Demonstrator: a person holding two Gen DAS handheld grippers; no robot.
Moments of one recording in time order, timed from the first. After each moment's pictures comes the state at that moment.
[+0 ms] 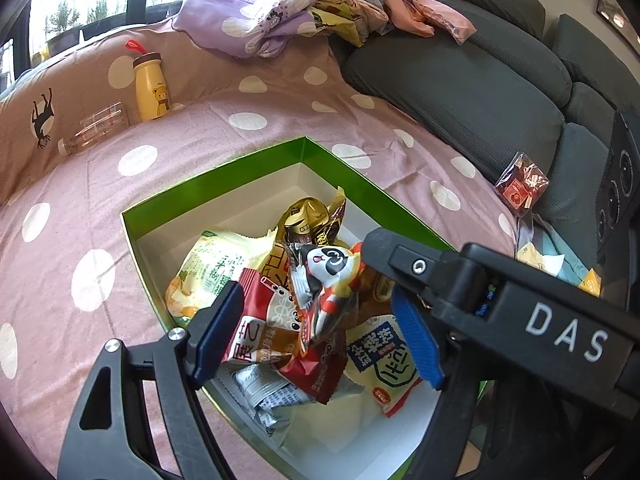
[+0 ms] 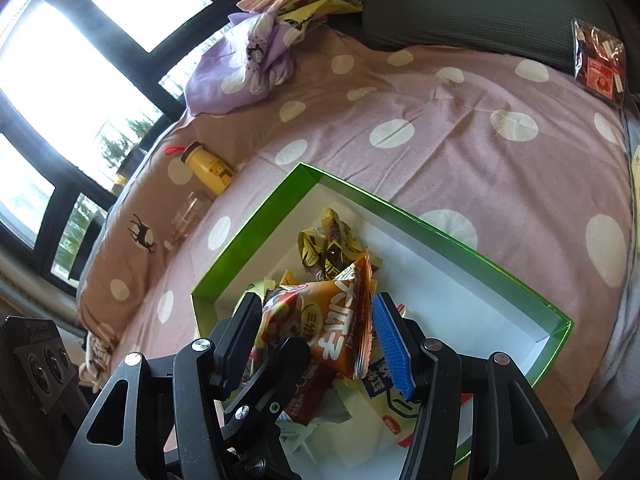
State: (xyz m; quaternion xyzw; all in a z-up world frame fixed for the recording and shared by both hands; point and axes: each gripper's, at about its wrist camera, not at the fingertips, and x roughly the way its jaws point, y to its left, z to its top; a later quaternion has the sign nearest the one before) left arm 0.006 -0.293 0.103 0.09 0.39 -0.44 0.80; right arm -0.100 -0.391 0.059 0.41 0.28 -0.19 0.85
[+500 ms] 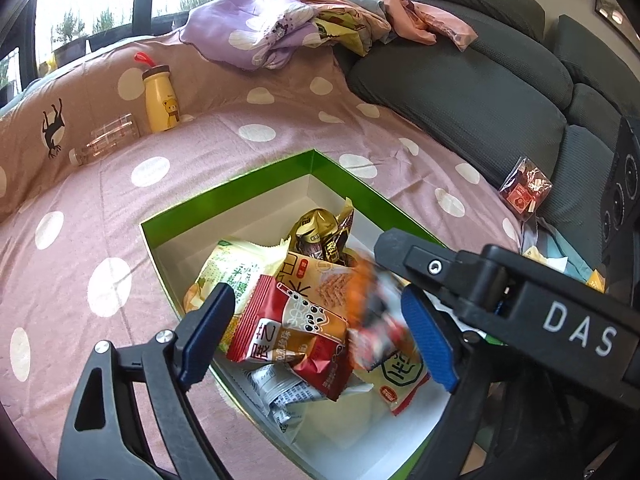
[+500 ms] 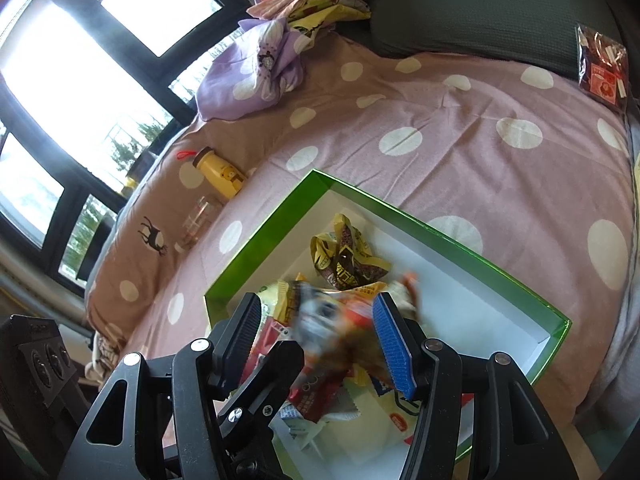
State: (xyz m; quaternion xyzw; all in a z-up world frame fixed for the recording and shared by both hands) left arm 0.004 -0.285 0.113 0.09 0.38 -0.43 0.81; right arm -0.105 -0.388 0.067 0.41 0.26 -0.18 0.86
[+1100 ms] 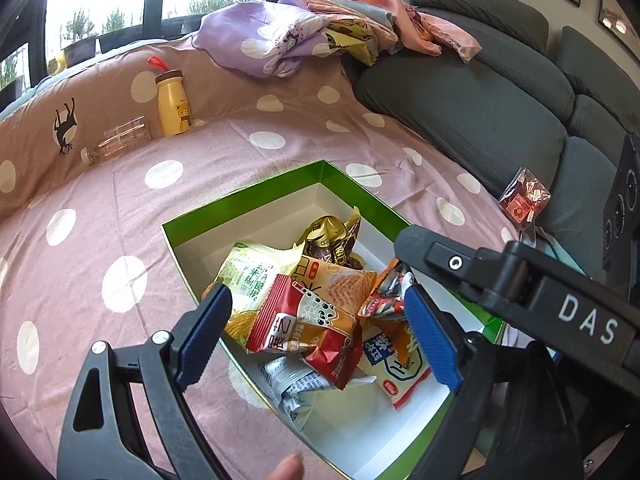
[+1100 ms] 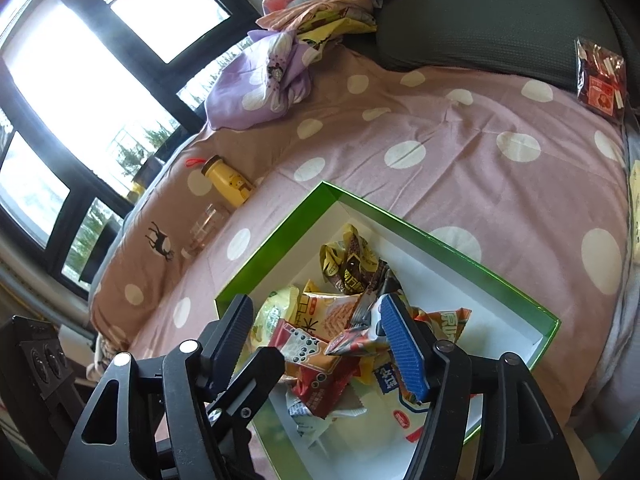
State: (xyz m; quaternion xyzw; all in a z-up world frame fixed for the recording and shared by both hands) left arm 0.003 -0.270 0.126 0.08 0.38 -0.42 0.82; right arm -0.112 -0.382 0.076 0.40 0.25 -0.19 0.86
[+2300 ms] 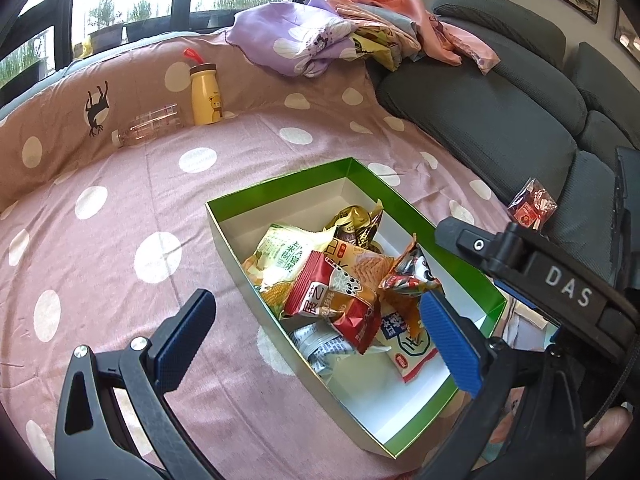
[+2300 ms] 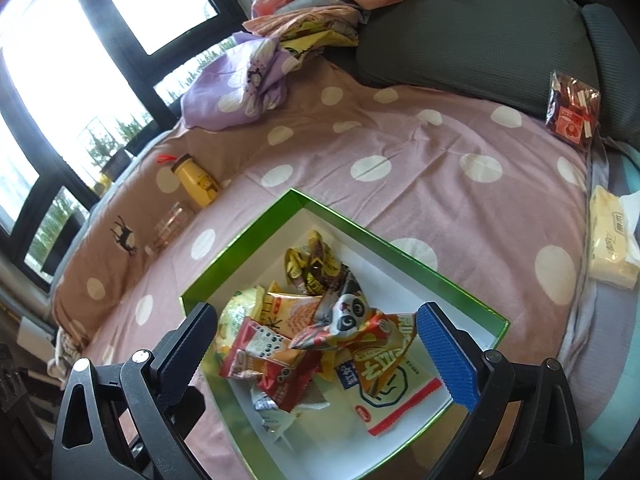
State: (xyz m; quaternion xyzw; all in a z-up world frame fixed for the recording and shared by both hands) left arm -0.005 -0.236 0.134 0.06 0.39 -0.39 0.83; right arm -0.120 -0.372 0.087 0.35 0.27 -0.27 0.86
